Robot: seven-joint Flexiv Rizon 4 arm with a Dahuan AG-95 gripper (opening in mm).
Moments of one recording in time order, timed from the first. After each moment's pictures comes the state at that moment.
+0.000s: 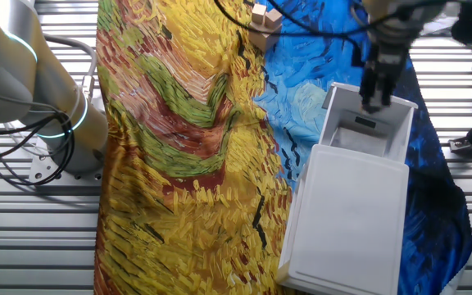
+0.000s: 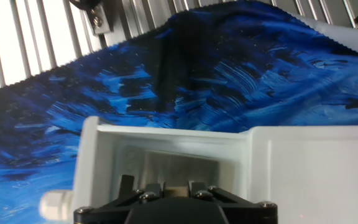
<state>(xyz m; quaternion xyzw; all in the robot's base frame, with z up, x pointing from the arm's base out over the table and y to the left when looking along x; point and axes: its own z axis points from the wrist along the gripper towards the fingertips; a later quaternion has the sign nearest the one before) 0.583 -0.011 0.240 0.13 0.99 -0.02 0.08</state>
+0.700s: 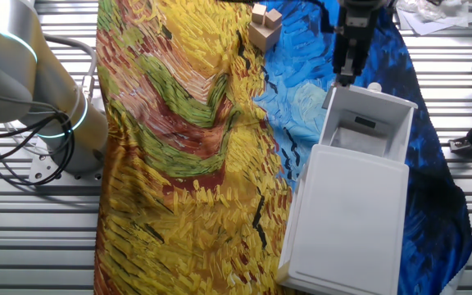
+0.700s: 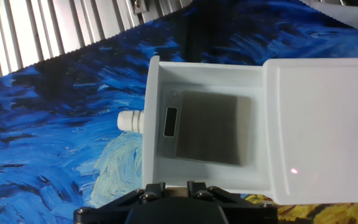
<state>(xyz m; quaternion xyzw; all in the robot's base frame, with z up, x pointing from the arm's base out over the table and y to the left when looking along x) 0.546 0.015 0.254 0.13 0.99 -0.02 0.07</state>
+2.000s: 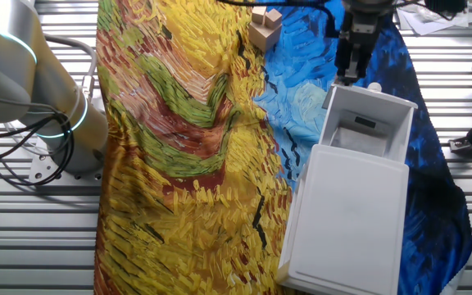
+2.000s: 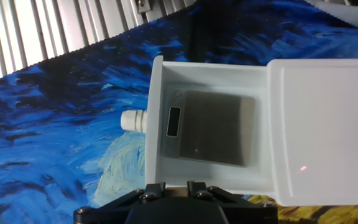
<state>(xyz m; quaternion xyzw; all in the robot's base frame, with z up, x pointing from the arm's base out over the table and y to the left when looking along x) 0.548 0.017 0.256 0.08 0.99 0.02 0.07</state>
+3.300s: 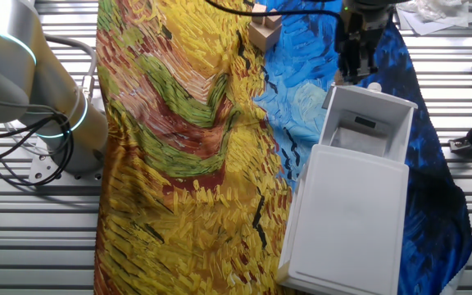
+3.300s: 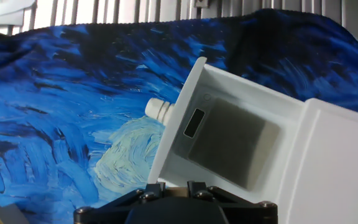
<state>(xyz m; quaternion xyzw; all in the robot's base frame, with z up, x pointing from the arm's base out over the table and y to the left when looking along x) 0.547 0.017 0.257 -0.05 1.00 0.00 0.07</state>
